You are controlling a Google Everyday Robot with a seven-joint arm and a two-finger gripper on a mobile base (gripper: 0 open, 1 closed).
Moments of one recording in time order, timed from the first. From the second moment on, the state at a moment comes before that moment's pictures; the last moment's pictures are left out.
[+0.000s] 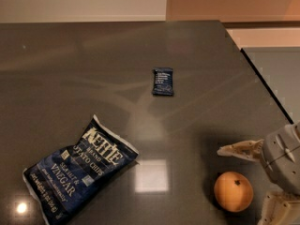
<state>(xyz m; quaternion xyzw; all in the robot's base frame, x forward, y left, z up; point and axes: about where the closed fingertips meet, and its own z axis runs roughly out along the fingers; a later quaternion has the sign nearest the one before) 0.286 -0.166 0.854 -0.74 0.63 0.15 0.17</state>
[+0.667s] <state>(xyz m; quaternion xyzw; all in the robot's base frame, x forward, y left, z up) 0.288 -0.166 0.850 -0.75 0.63 0.14 0.16</state>
